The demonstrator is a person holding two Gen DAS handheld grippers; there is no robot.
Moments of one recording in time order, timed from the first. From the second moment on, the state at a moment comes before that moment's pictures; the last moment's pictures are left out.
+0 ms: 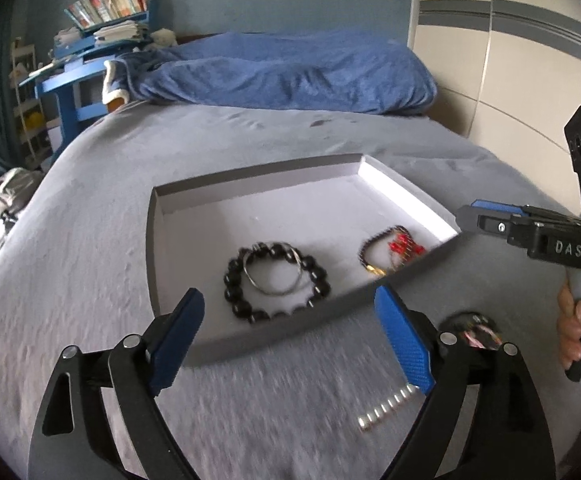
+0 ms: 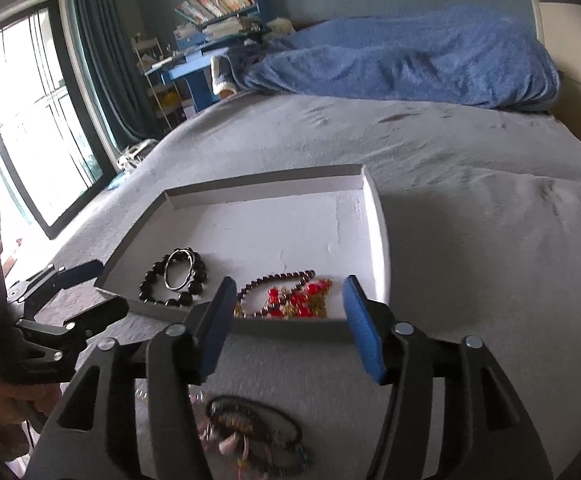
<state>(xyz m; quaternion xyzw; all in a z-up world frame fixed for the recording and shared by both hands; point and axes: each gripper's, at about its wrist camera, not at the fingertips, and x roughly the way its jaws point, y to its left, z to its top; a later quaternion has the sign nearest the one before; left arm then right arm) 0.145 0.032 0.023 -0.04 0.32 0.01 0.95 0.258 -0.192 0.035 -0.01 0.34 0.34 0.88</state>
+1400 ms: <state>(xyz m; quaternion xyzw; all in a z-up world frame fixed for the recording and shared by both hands) 0.133 -0.018 -0.026 0.03 0.42 -0.09 0.90 0.204 -0.278 -0.019 0.08 0.40 0.29 0.87</state>
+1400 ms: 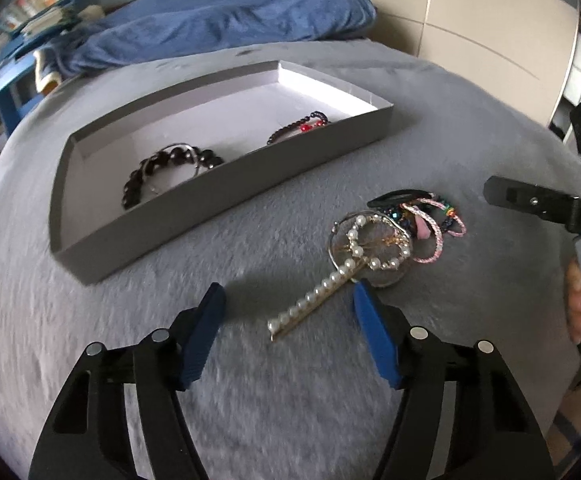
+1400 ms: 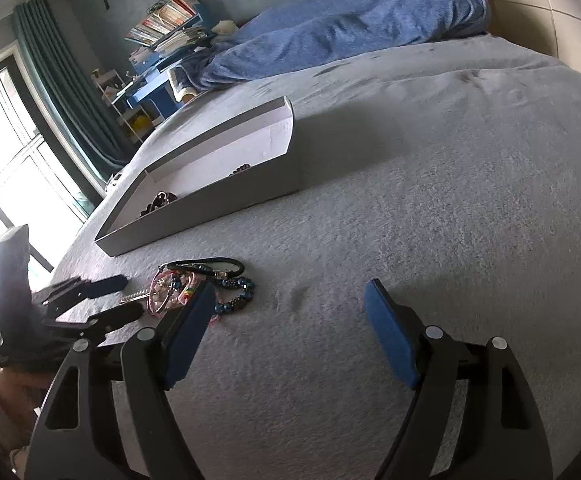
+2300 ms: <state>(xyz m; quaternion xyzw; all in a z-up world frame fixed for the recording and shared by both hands) 0.086 0.008 -0.029 -0.02 0.41 -0.08 0.91 0.177 -0.230 -0.011 -0.02 0.38 0.35 0.86</state>
